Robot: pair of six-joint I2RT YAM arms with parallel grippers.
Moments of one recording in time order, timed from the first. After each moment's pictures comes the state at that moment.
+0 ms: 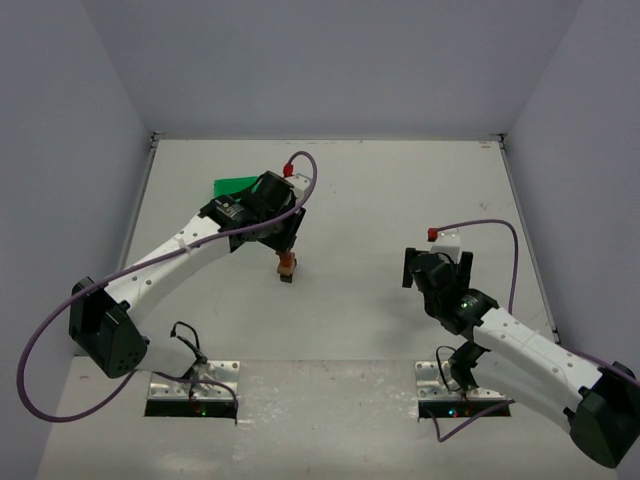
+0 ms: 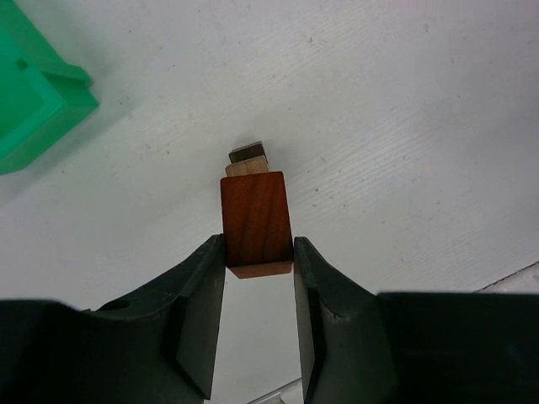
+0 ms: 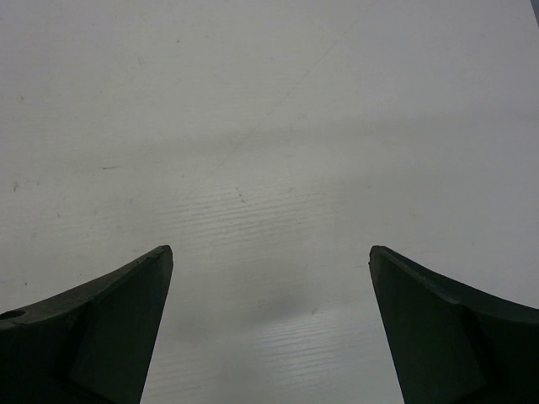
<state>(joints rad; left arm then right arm) -0.63 1.38 1.24 -0.81 -0.08 -0.14 0.66 0.82 0.36 -0.29 0.74 0.42</state>
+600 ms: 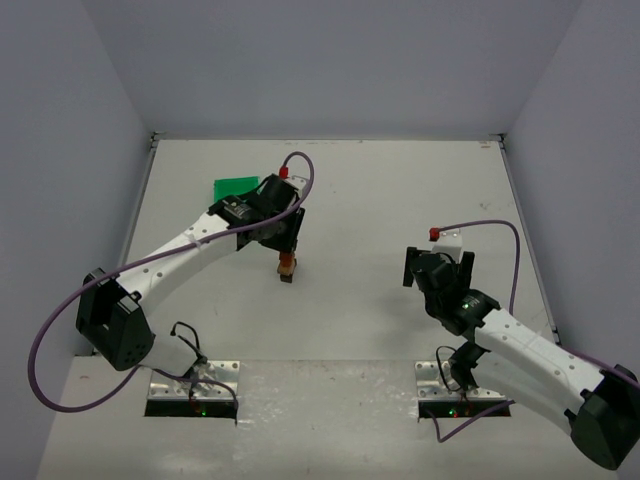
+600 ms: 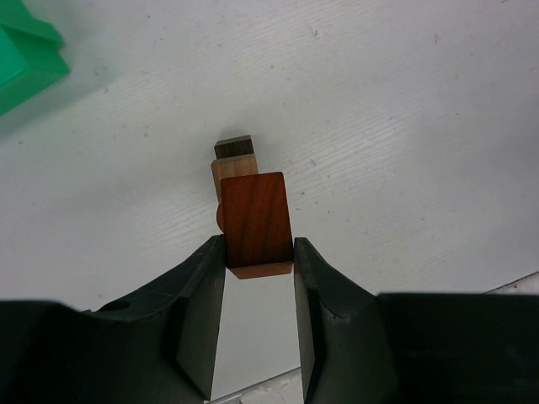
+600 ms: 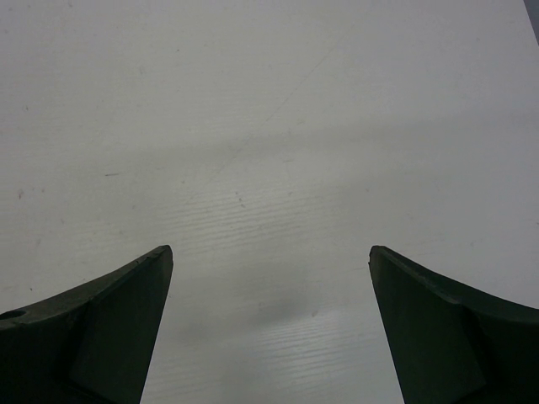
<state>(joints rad) -0.62 1.43 1.23 -0.78 -0.09 -0.29 0.66 0.81 0.37 -0.29 0.75 0.42</state>
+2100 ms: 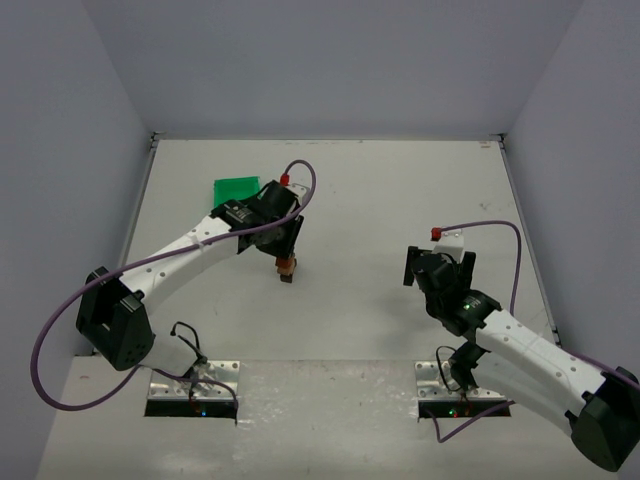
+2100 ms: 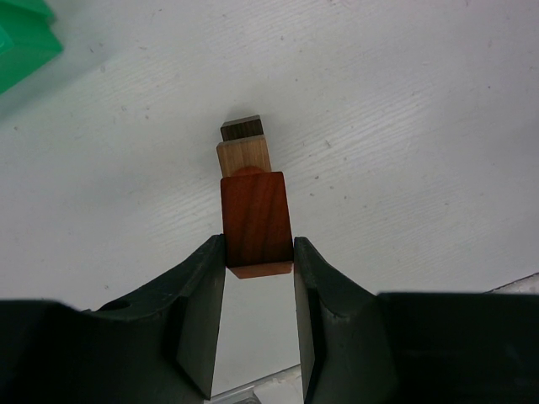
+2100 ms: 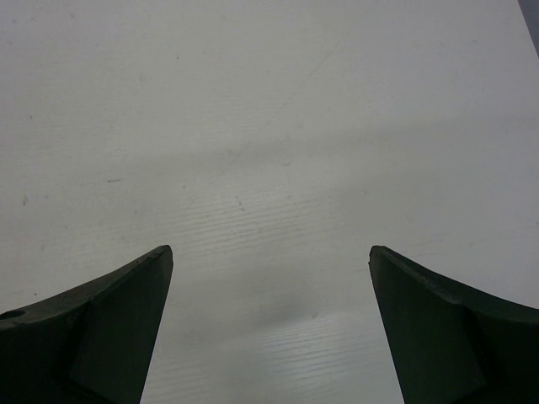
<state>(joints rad) -0.62 1.43 1.18 -0.79 -0.09 -0.26 0.66 0.79 0.37 -0.29 0.76 0.43</state>
